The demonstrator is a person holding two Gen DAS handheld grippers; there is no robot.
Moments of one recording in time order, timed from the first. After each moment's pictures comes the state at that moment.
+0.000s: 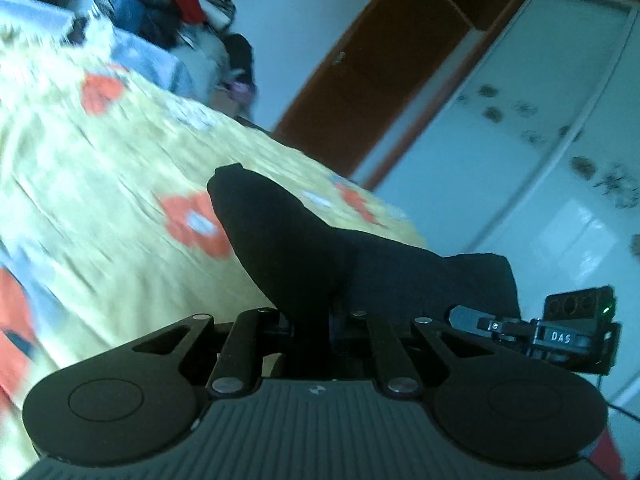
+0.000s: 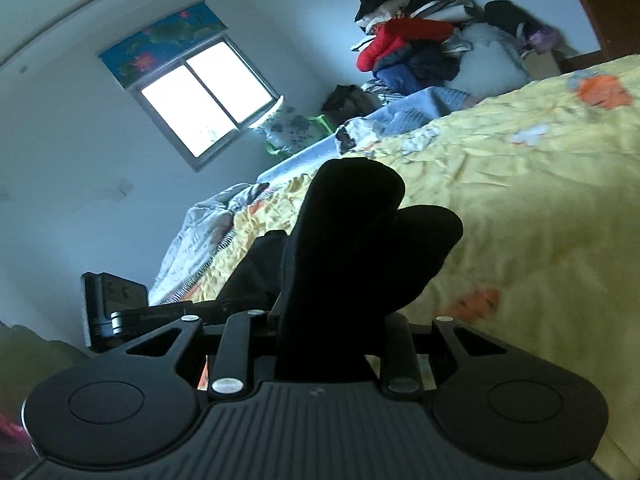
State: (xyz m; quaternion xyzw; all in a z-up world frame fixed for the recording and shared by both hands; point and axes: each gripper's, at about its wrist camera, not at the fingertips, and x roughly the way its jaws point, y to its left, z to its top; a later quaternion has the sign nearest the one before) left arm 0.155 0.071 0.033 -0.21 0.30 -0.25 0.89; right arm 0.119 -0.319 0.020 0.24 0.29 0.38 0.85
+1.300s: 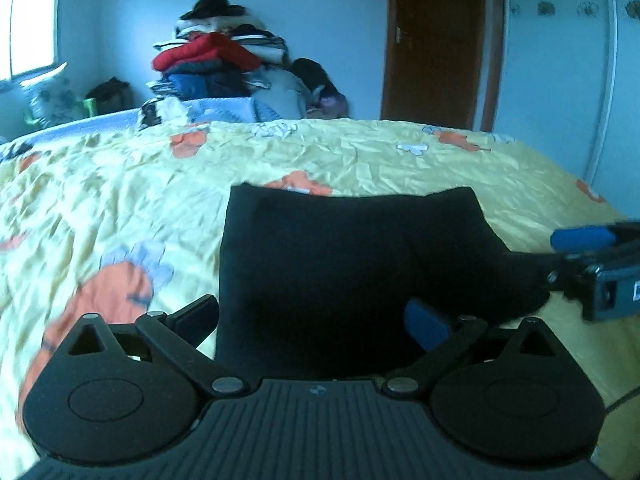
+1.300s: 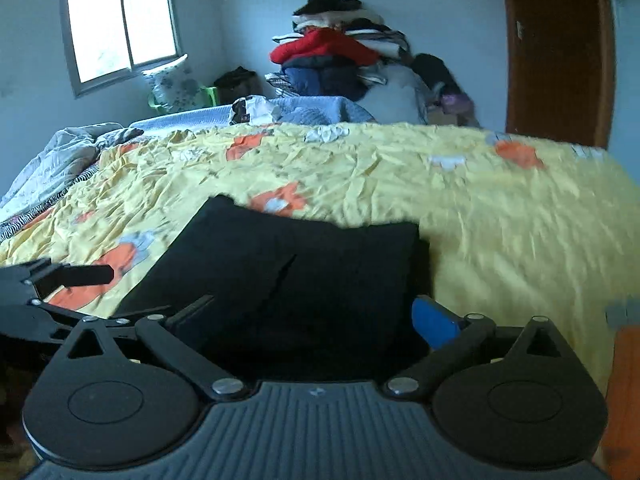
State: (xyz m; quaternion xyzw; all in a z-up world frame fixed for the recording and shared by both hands) left arm 0.049 0.003 0.009 0.01 0.29 -0.07 0.95; right arm 0.036 -0.237 0.009 0.03 0.29 0.16 0.94
